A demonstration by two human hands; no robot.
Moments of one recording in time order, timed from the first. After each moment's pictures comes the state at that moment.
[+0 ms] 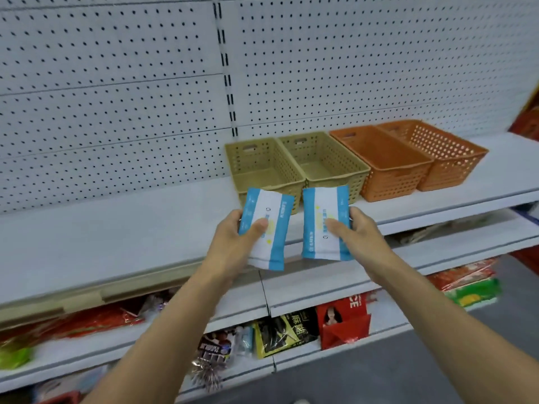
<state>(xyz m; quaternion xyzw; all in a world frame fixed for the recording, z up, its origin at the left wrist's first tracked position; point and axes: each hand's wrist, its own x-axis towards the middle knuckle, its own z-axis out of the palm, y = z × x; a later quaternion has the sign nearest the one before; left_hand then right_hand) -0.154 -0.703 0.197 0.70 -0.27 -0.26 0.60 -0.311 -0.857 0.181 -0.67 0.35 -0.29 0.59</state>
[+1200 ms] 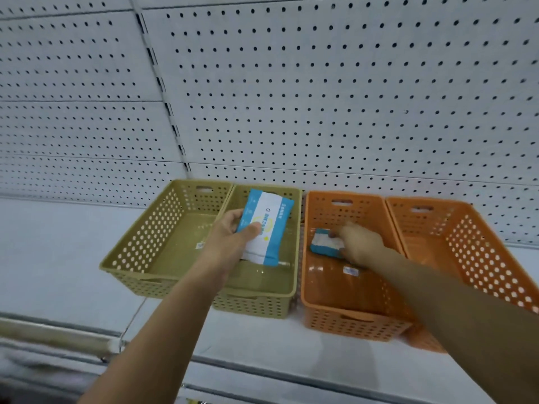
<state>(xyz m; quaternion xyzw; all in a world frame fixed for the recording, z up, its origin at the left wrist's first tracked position) -0.143 -1.057 0.212 0.71 -0.10 -0.19 0.67 -0.199 -1.323 0.147 -0.98 0.18 0.08 0.03</state>
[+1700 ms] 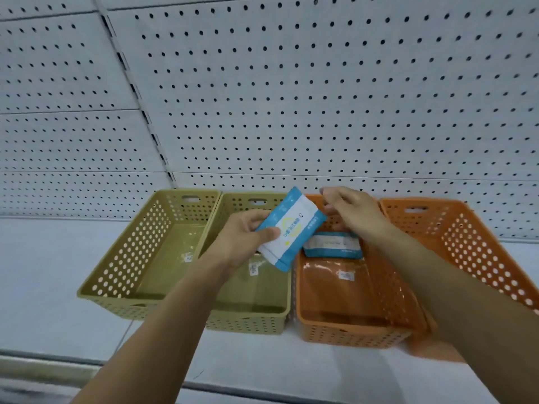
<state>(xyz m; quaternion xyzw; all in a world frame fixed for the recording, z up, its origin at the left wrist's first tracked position) -0.122 -1.097 0.227 0.74 -0.21 -0.26 0.58 -0.197 -1.316 0.217 -0.81 0.19 -0.15 0.54</state>
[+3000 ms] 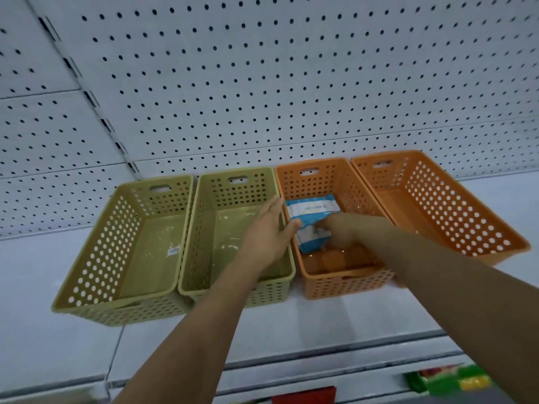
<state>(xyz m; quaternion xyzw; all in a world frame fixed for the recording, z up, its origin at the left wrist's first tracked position) -0.142 -1.123 0.172 0.85 -0.41 -0.14 0.29 -0.227 -1.286 0.166 -0.93 0.24 0.25 0.09</state>
